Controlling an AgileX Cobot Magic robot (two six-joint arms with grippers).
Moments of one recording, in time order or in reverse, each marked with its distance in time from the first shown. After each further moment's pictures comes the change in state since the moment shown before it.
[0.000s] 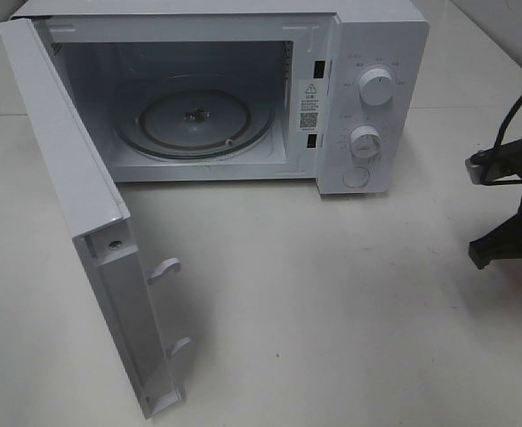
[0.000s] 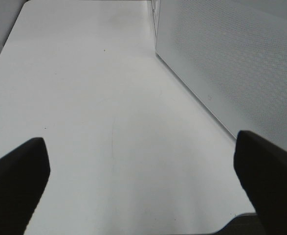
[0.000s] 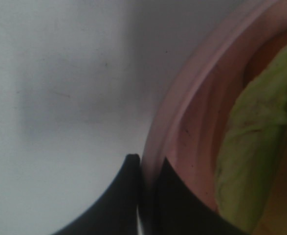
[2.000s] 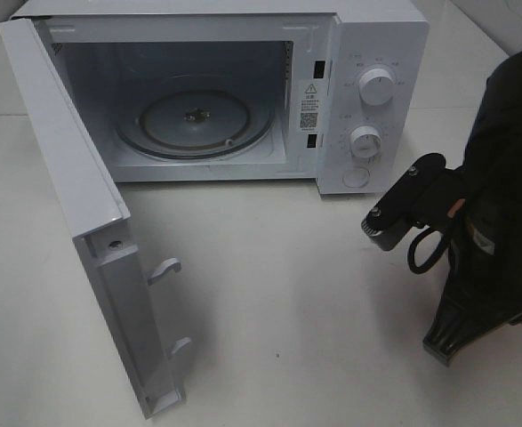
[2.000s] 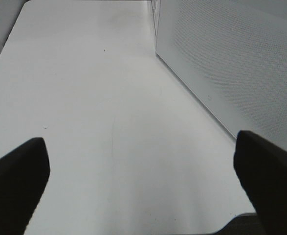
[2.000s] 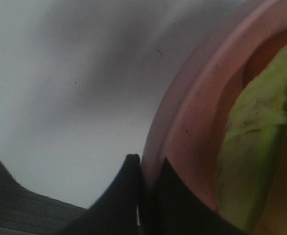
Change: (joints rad) left arm 0.000 0.000 0.000 0.000 0.000 0.000; right arm 0.592 -0.202 0.093 -0.083 0.210 0.051
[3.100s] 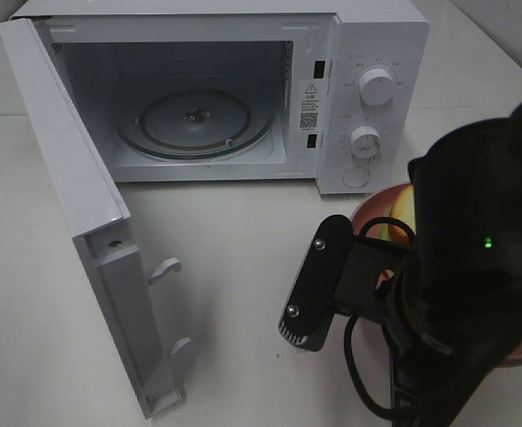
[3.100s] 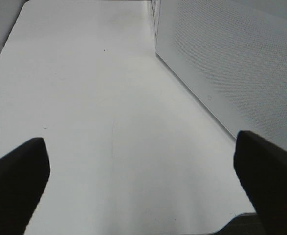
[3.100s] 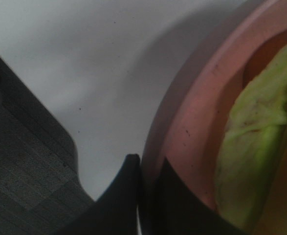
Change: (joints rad) left arm 0.000 0.000 0.000 0.000 0.000 0.000; right arm 0.367 0.000 0.000 -0.016 -0.001 -0.011
